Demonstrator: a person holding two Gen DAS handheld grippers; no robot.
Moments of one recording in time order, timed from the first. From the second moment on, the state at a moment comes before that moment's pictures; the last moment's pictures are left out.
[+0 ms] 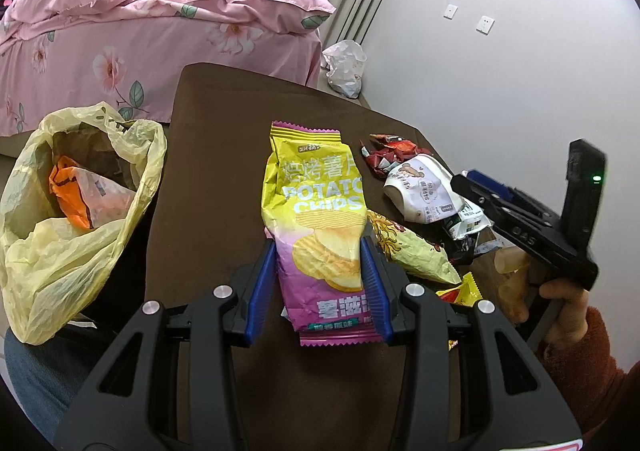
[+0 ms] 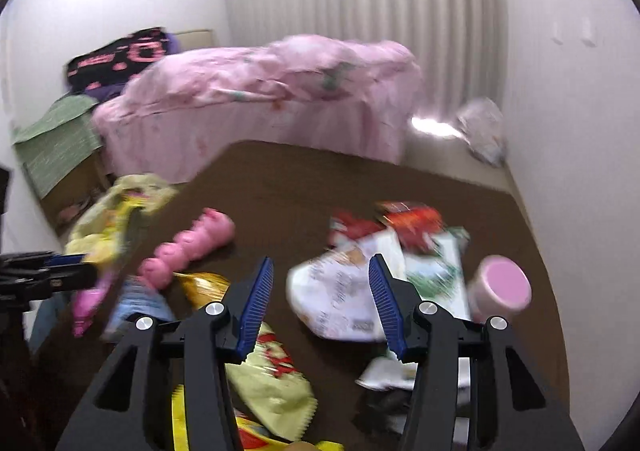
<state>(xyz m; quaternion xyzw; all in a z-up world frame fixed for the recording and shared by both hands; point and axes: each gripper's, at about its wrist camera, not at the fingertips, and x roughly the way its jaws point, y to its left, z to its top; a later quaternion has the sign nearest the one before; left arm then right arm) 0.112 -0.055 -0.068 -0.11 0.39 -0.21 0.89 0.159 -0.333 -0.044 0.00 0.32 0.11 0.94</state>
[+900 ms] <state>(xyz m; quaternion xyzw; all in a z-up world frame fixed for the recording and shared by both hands) 0.115 -0.005 -0.015 -0.09 0.30 -0.15 0.94 0.151 -0.253 0.033 -0.08 0.25 0.20 0.94</state>
